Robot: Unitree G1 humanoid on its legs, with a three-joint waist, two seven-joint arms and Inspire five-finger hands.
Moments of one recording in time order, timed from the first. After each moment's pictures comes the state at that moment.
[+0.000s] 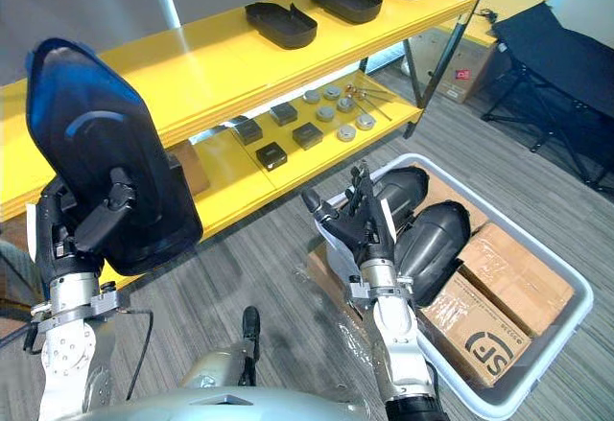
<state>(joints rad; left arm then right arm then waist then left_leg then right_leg) 0.37 0.07 0.11 -0.35 -0.15 -0.31 0.21 0.18 -0.17 0.05 -0.03 0.24 -0.25 -0.01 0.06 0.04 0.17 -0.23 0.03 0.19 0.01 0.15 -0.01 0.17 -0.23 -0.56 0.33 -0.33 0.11</state>
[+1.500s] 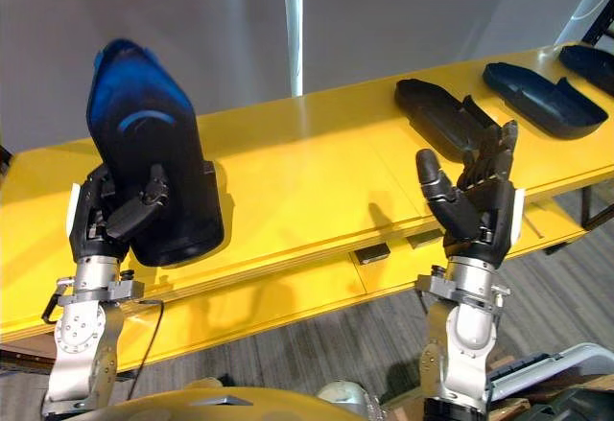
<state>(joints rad) 0.22 0.19 0.09 -0.29 -0.19 -0.28 0.01 0.18 -0.14 -0.28 -0.18 0.32 -0.45 -0.01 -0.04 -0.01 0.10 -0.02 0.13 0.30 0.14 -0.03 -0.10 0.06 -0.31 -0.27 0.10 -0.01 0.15</state>
